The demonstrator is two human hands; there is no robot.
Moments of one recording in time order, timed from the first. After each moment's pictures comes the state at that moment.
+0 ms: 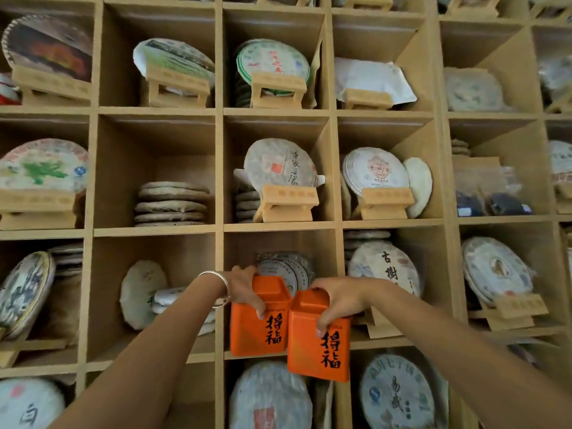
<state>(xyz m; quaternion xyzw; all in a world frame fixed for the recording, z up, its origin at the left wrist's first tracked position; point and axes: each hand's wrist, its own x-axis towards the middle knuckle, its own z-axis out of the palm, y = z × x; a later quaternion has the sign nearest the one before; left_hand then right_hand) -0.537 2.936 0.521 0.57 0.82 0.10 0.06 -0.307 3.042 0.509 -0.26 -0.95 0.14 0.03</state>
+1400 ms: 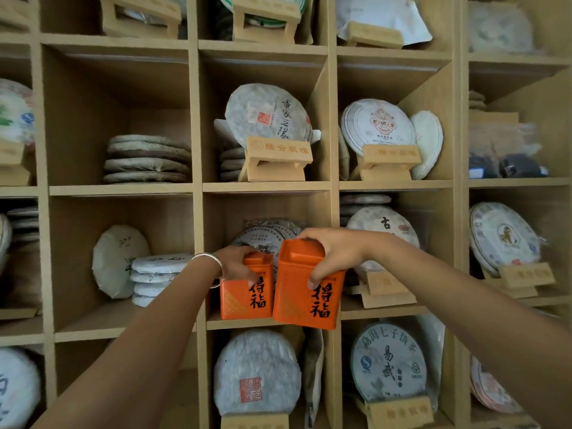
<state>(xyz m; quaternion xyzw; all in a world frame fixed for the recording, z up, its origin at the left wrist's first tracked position) -0.562 2.995 0.480 0.59 0.80 0.15 0.03 -0.313 3.078 0.517 -0.19 -0.97 0.14 0.10</state>
